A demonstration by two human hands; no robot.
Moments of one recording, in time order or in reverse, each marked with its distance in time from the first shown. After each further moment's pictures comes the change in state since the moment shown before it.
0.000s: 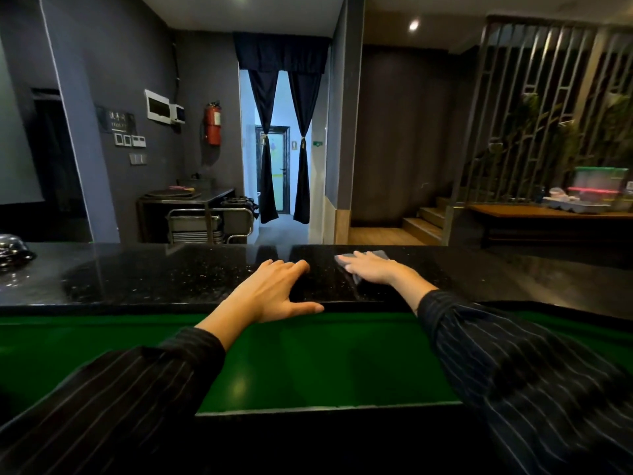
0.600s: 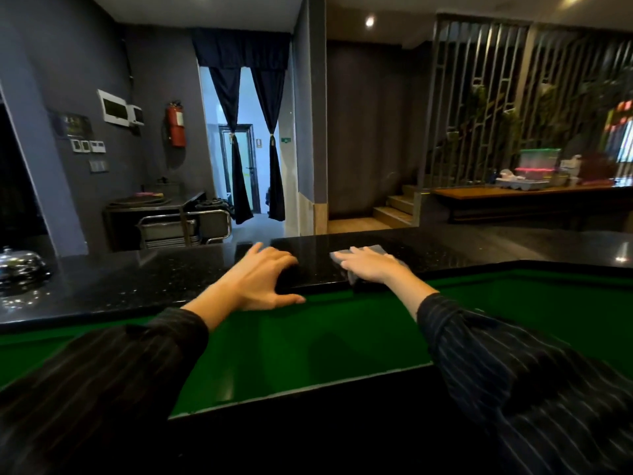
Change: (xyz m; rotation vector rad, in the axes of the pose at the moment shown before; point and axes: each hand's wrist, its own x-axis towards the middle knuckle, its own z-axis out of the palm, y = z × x) left_hand -0.059 -0.082 -0.027 0.101 0.014 0.194; right_hand -0.068 -0.096 0.031 0.043 0.120 0.203
